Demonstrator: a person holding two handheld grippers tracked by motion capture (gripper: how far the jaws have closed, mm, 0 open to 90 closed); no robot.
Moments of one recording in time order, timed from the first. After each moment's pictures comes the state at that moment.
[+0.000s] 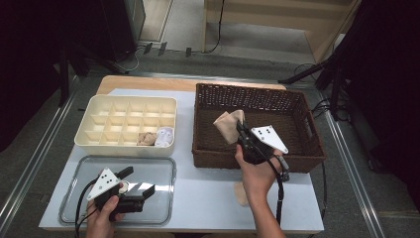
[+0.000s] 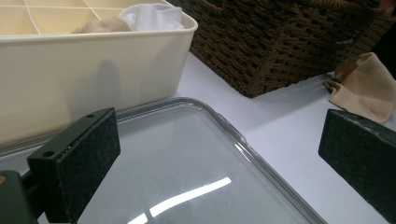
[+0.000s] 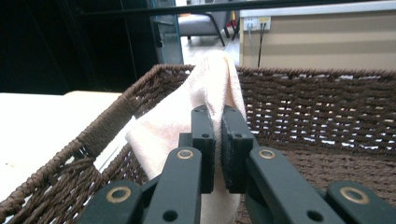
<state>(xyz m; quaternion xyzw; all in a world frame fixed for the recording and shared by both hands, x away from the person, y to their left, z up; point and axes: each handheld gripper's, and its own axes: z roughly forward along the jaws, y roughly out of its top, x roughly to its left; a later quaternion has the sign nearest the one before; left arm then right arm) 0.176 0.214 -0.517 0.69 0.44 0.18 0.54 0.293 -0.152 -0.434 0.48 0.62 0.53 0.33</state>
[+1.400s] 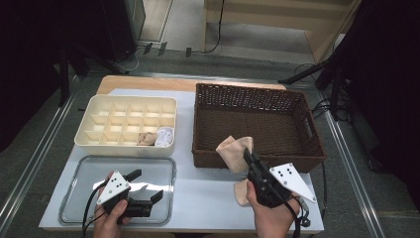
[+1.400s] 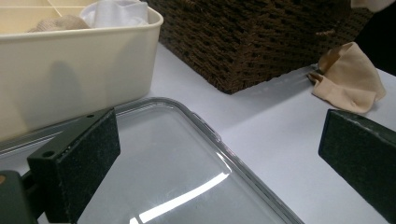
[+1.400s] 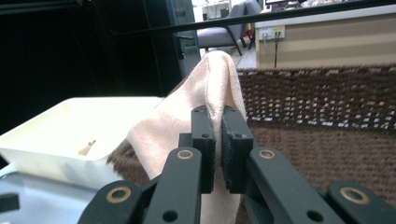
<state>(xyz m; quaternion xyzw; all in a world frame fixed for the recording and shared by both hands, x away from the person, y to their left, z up) 0.171 0.194 -0.517 0.71 0.42 0.18 0.54 0.188 -0.171 -0.416 0.47 0.60 0.57 0.30</state>
